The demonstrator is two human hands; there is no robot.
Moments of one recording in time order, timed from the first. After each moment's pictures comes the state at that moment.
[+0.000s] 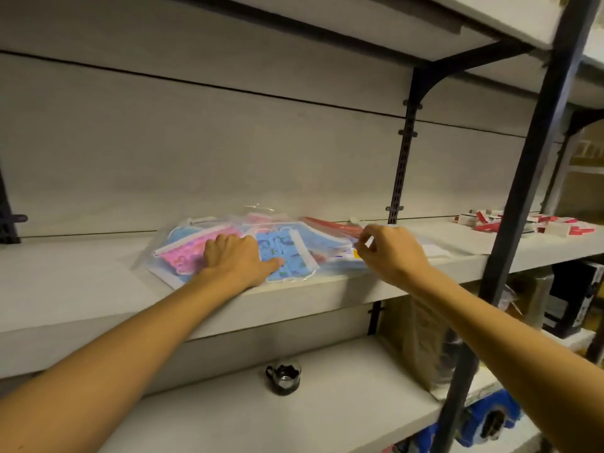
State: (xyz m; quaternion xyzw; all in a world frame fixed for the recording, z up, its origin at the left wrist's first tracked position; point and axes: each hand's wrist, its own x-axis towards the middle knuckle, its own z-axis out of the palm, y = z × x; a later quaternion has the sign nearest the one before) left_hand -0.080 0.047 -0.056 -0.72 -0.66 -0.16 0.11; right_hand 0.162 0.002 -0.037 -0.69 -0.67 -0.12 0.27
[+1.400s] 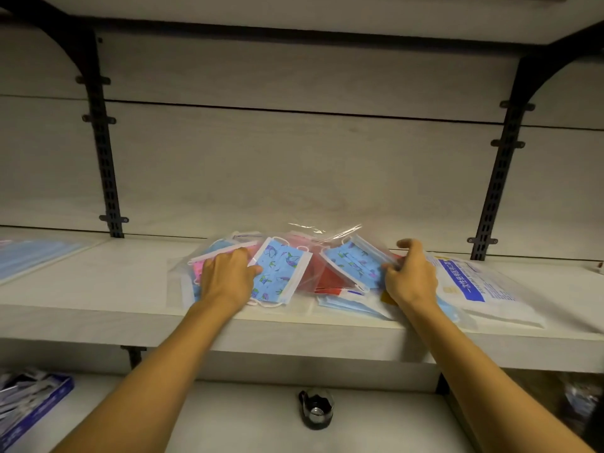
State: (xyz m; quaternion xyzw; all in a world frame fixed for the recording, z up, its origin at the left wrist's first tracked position) left_hand -0.071 0.045 -0.056 -0.55 -0.78 -0.29 0.08; right_hand 0.190 0.119 -0.063 -0.60 -0.62 0.14 0.48
